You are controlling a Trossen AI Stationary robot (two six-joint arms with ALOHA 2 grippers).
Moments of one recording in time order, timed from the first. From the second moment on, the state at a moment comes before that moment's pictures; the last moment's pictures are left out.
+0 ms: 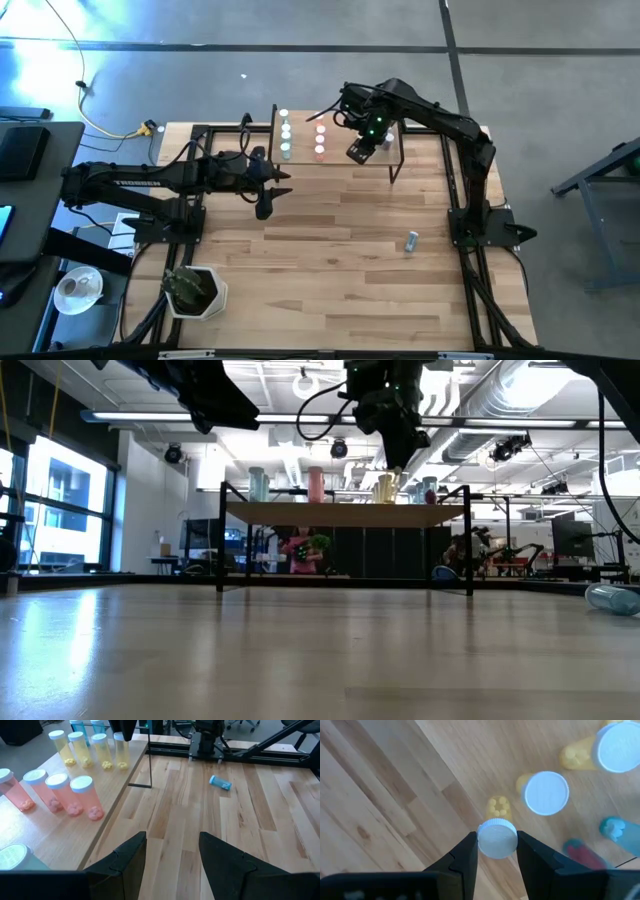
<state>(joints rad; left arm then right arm) 0.23 1.03 0.78 -0.20 -0.09 -0.02 -0.48 1.94 2.07 -1.54 -0.08 0.13</state>
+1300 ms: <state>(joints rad) 0.23 1.03 0.78 -0.22 -0.09 -0.02 -0.47 1.95 2.07 -1.56 -0.05 0.16</state>
